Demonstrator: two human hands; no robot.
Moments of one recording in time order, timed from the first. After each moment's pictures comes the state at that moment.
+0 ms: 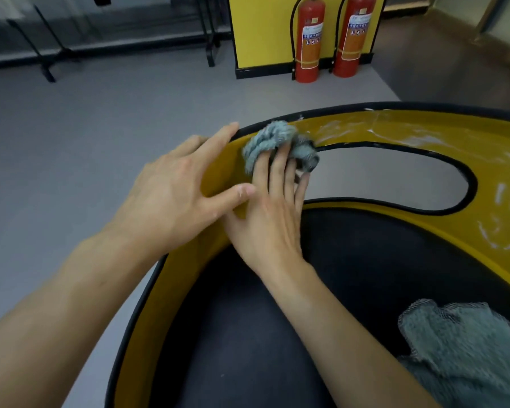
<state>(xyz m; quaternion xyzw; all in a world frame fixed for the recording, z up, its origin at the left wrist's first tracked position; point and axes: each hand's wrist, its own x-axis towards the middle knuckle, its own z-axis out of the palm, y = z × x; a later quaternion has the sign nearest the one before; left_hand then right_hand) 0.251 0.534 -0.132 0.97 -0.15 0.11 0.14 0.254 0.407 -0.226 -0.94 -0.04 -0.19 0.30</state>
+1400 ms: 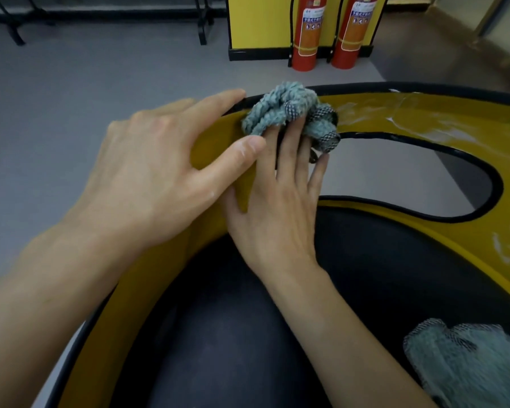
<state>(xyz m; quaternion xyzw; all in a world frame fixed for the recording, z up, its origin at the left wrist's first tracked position) 0.262 0.519 -0.139 0.96 -0.13 0.20 0.16 0.269 0.388 -0.228 -0.94 -0.04 -0.26 0.23</state>
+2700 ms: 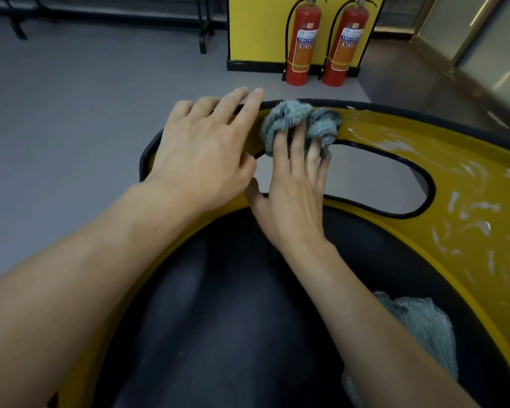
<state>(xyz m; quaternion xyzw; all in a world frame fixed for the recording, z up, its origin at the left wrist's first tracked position) 0.273 0.481 -0.146 0.96 -0.16 0.24 -0.05 0.266 0.340 -0.225 -0.96 -0.05 -0.26 0.13</state>
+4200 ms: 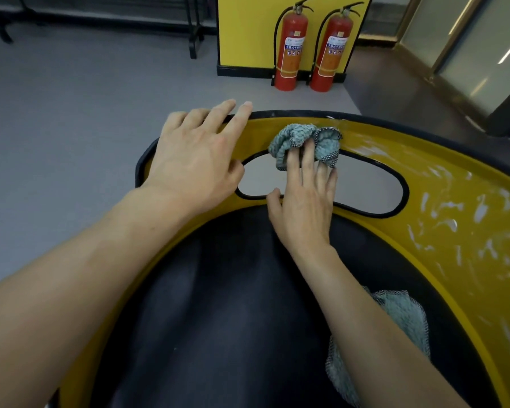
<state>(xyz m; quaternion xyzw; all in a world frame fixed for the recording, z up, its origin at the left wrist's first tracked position) 0.273 0.481 -0.144 0.96 -0.16 0.22 -0.05 0.265 0.304 -0.239 -0.97 0.01 -0.25 0.07</state>
